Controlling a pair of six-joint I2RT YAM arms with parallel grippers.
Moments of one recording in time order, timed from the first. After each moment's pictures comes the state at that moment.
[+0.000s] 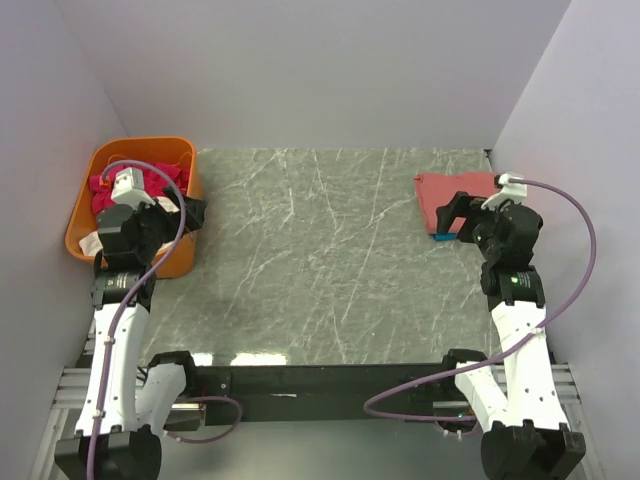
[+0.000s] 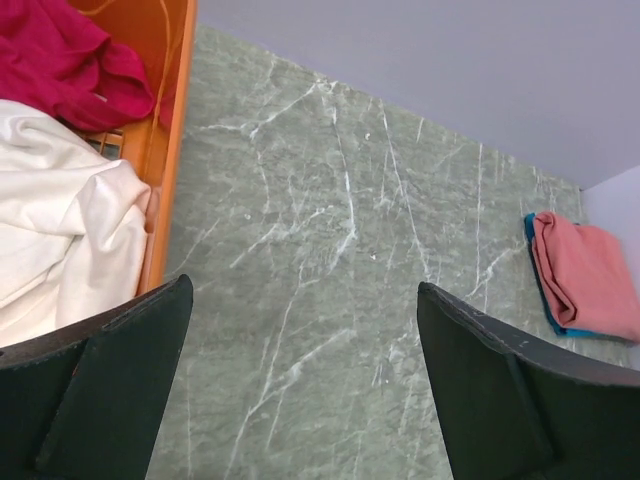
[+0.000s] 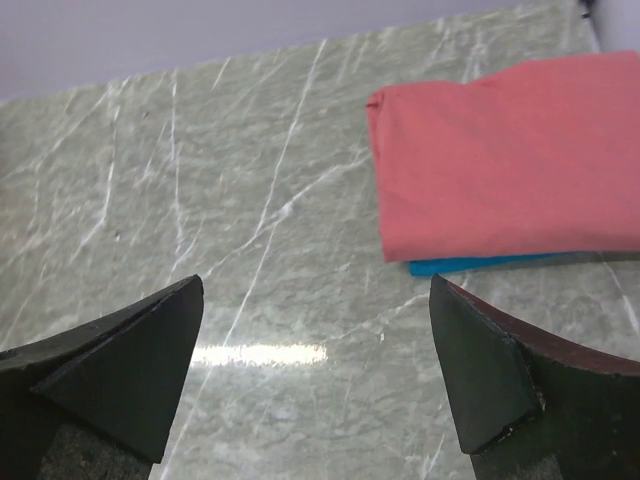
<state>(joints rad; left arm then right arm) 0.12 0.81 0.85 -0.27 0.24 -0.46 -0.12 0.81 0.83 -0.29 -0.19 0.18</state>
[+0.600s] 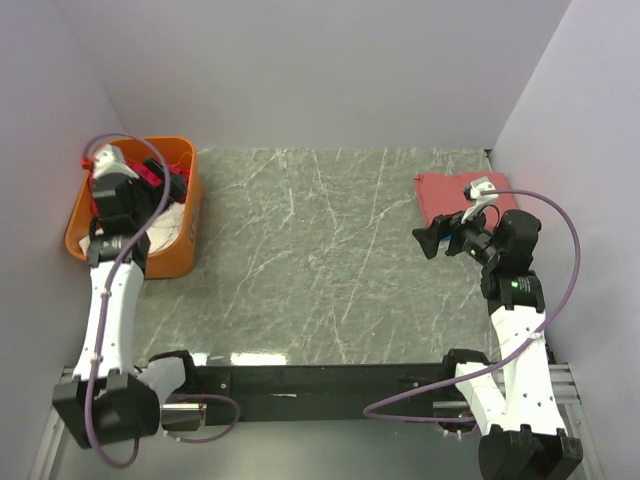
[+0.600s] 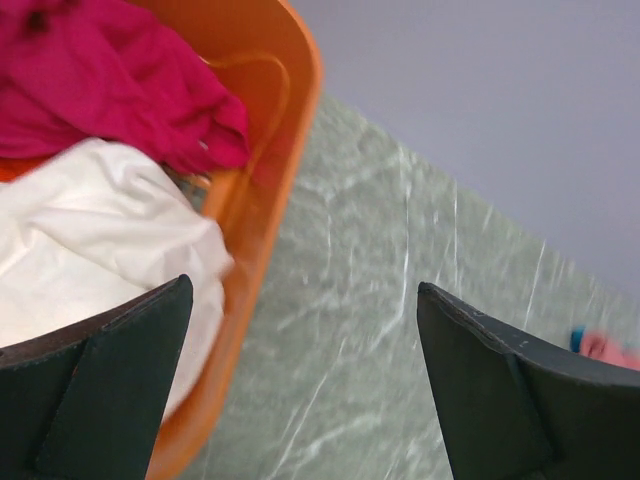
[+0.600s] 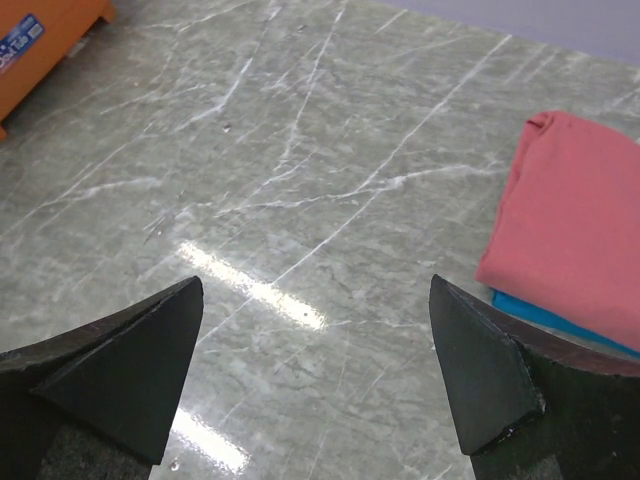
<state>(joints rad) 0.17 1.03 0.99 -0.25 0.07 -0.52 -0.13 0.78 0.81 -0.34 -0.62 -0.07</state>
